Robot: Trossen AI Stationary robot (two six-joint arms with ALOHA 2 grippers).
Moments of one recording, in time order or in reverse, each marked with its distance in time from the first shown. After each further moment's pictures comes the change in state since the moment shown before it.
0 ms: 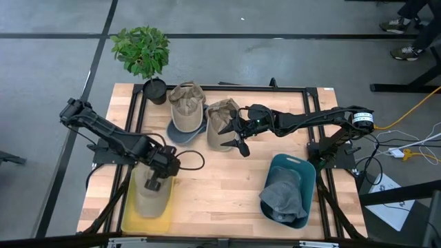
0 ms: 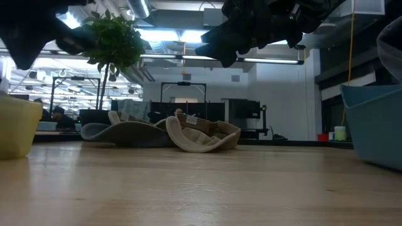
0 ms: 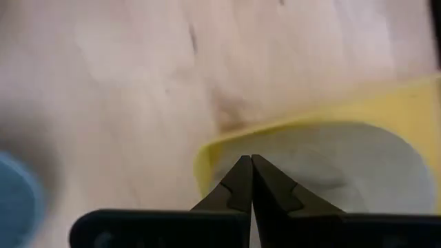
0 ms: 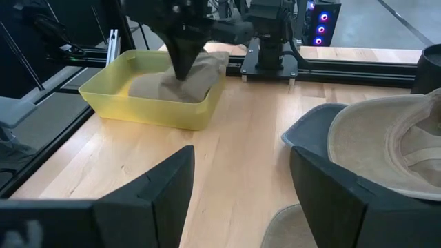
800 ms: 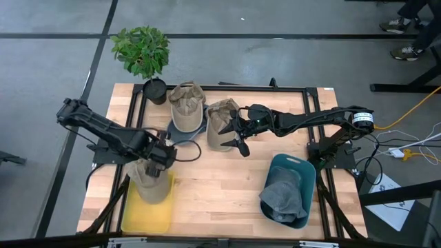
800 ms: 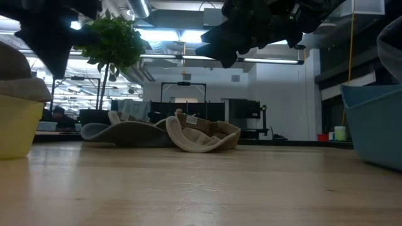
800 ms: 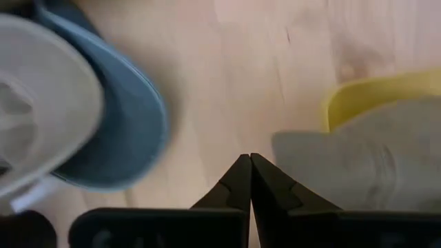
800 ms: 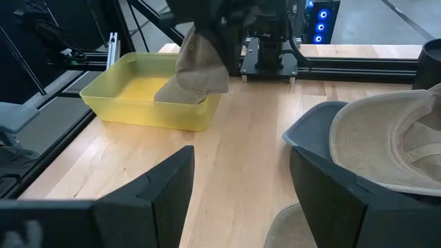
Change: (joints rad) left arm 0.058 -0.052 0.000 -0.192 -0.277 0.028; right arm 0.000 0.000 0.000 0.000 0.000 0.027
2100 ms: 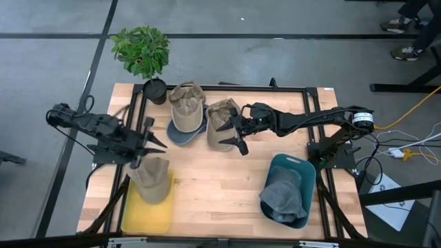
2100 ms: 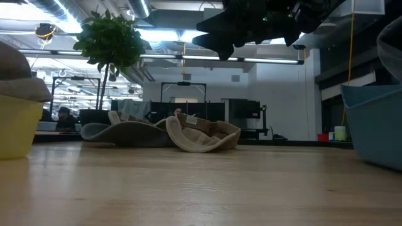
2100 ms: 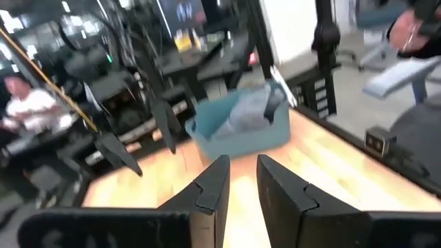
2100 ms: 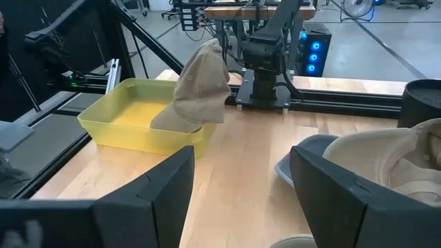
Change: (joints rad) left arm 0.012 -0.762 -0.320 0.829 0.096 0.462; right arm 0.000 0.000 0.000 0.105 0.001 -0.004
